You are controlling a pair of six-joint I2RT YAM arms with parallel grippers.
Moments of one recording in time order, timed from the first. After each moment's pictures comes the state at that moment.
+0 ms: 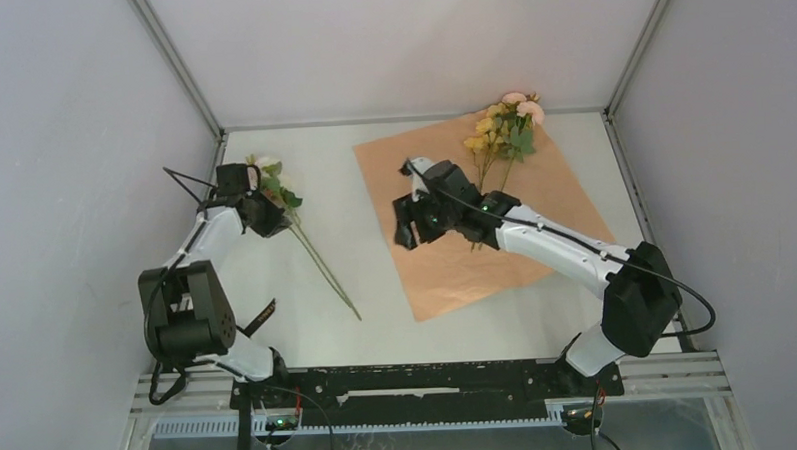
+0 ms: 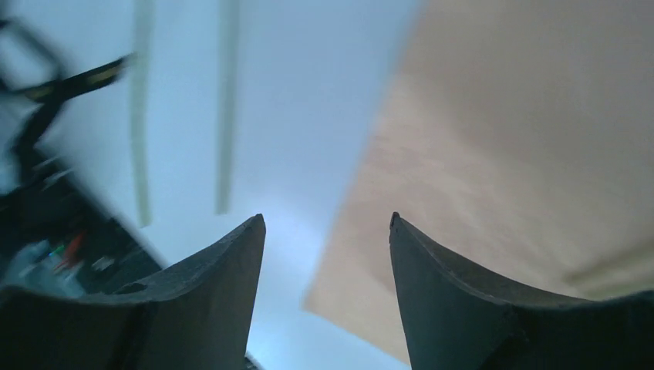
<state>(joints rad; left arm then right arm) 0.12 1.57 1.06 -0.49 0.11 -0.71 0.72 1.53 1.24 -0.48 -0.04 0.29</state>
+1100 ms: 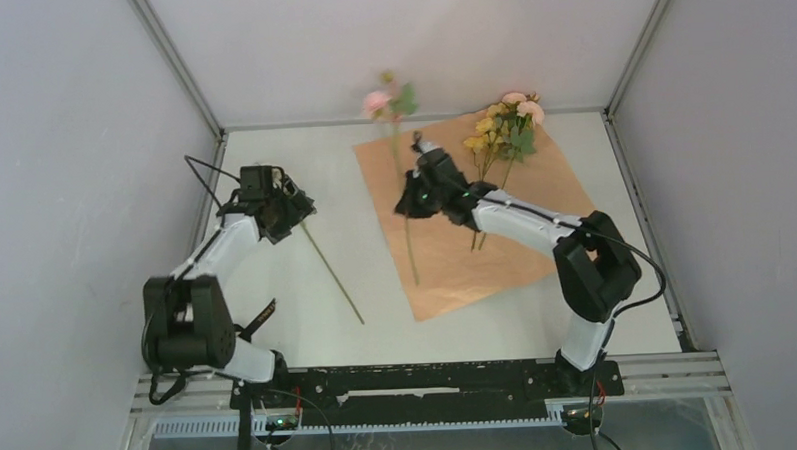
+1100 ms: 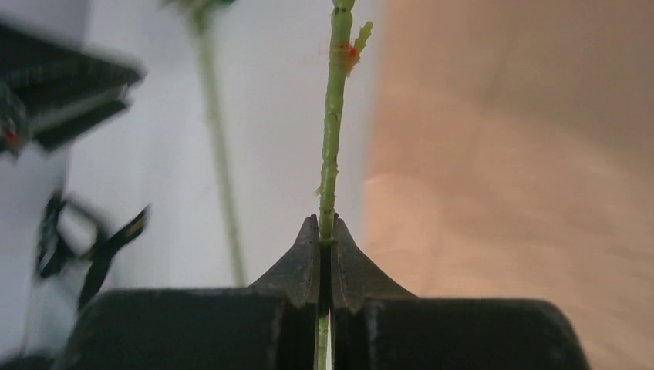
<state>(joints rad) -0.03 1.40 0.98 -0.40 0.05 -0.66 0.72 1.79 1.29 -0.14 -0.16 0.59</state>
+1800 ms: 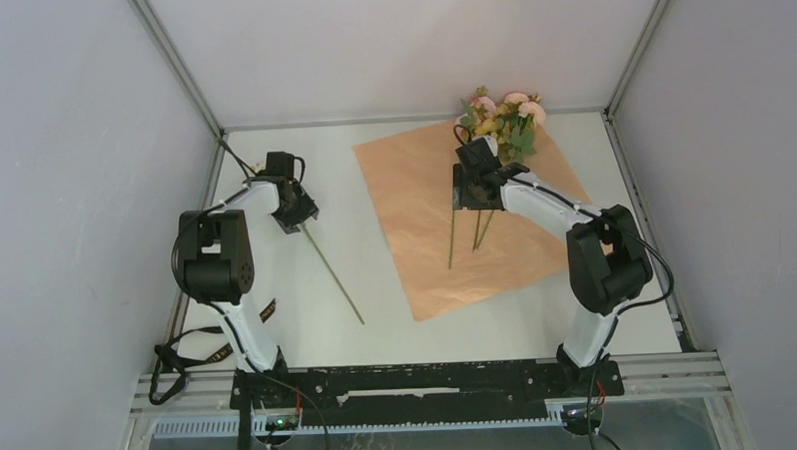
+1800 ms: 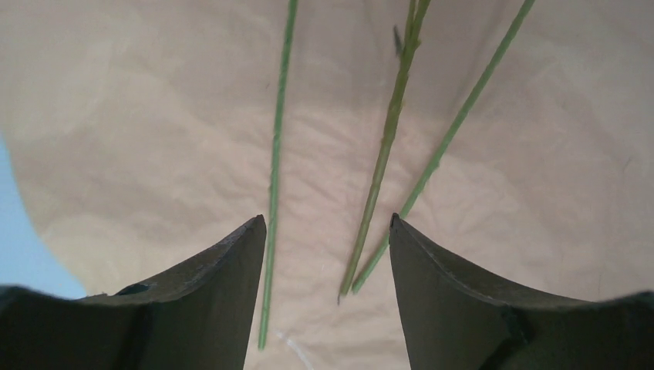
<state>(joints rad) -0.05 1.89 1.24 -0.47 -0.11 -0.65 0.45 1.80 1.32 -0.51 0.23 0.42</state>
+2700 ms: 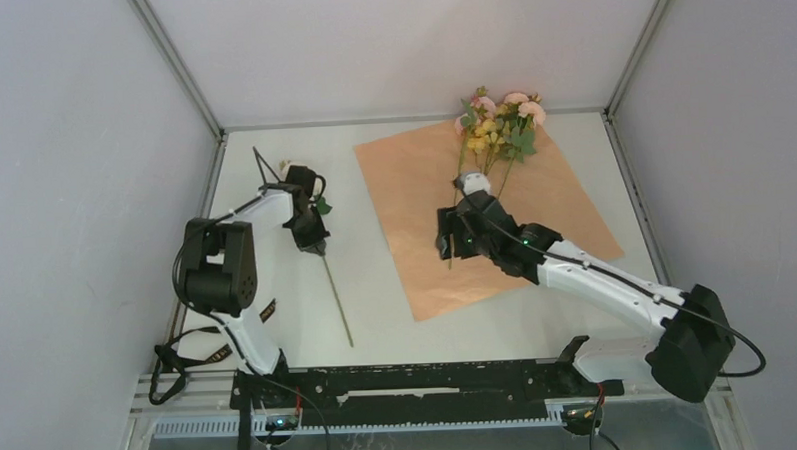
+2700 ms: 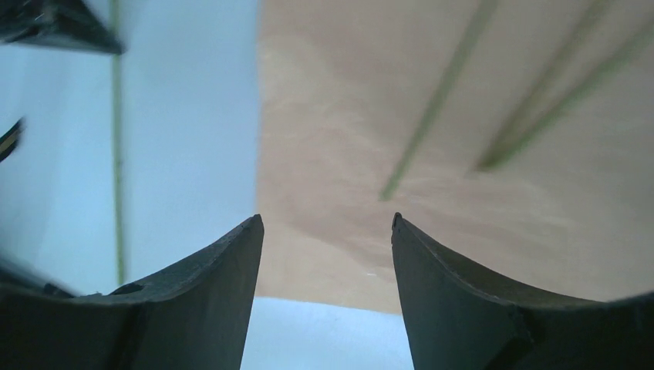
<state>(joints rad) -0.17 1.84 1.19 -0.70 -0.06 -0.49 0.76 1.22 0.95 -0.46 0.24 0.47</state>
